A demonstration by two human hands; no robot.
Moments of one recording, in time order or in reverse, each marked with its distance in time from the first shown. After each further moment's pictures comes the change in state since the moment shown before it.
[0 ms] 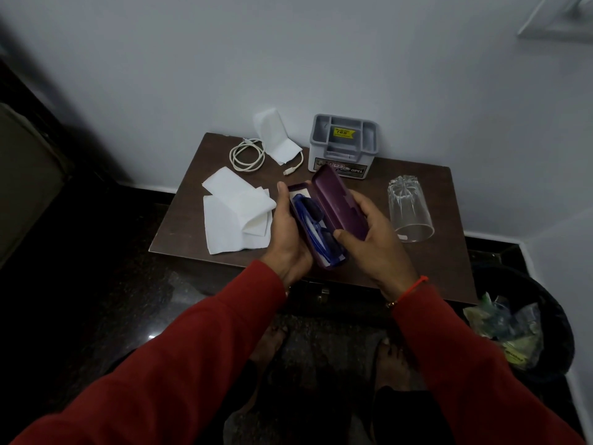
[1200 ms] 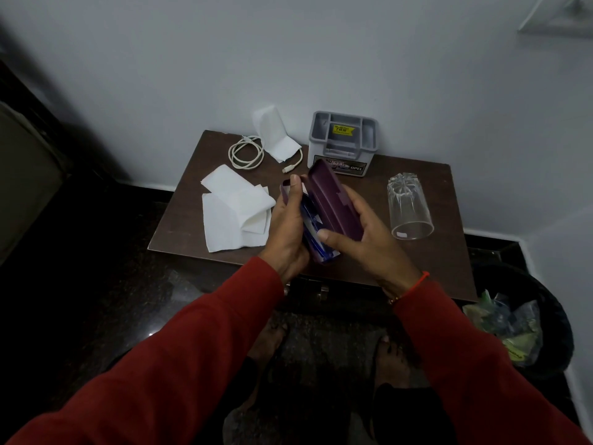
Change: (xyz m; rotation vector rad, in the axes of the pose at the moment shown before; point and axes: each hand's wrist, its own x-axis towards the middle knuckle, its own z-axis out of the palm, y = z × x) left_hand 0.006 -0.001 -0.002 0.180 0.086 0.230; right_hand -0.005 -0.014 -0.002 0.157 -0.206 0.010
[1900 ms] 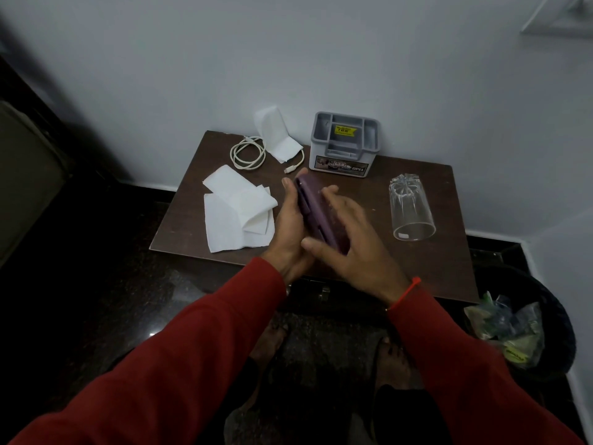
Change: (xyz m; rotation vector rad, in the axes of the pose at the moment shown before) left_hand -0.003 0.004 0.004 -0.132 -0.072 -0.146; right_hand -0.003 0.003 0.016 -0.380 0.057 -0.104
